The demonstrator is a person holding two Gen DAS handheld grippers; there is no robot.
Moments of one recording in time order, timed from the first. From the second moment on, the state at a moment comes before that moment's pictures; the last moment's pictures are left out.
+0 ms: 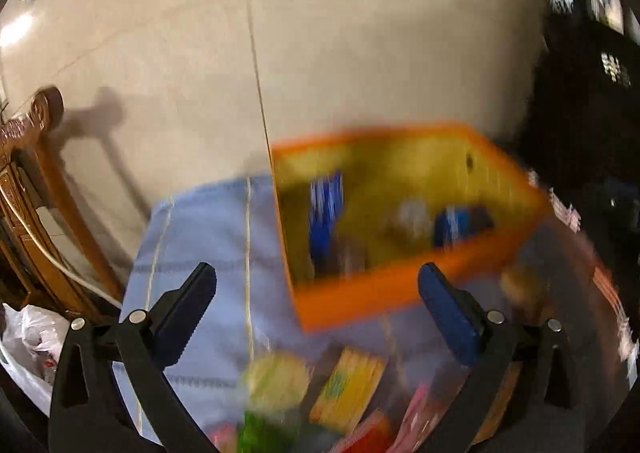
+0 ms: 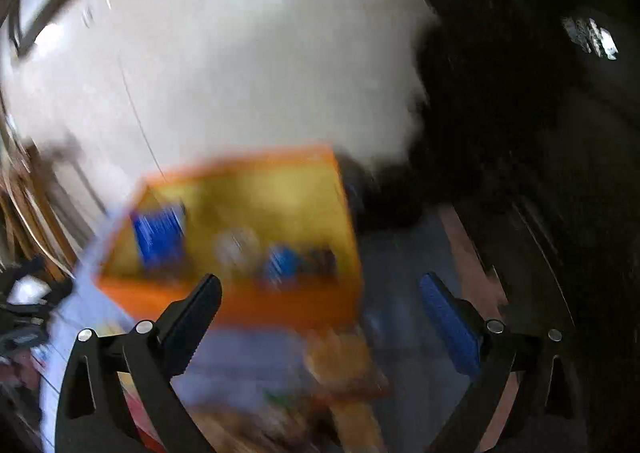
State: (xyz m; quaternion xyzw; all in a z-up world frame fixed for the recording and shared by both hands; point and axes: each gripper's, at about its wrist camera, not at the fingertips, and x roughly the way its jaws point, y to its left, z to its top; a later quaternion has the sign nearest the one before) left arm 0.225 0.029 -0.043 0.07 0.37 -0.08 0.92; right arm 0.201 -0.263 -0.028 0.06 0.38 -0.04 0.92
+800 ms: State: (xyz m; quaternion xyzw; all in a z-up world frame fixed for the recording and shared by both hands) left arm 0.222 0.004 -0.180 0.22 0.46 -0.07 0.86; right arm 0.243 -0.264 -0.175 0.07 0.49 -0.06 0.86
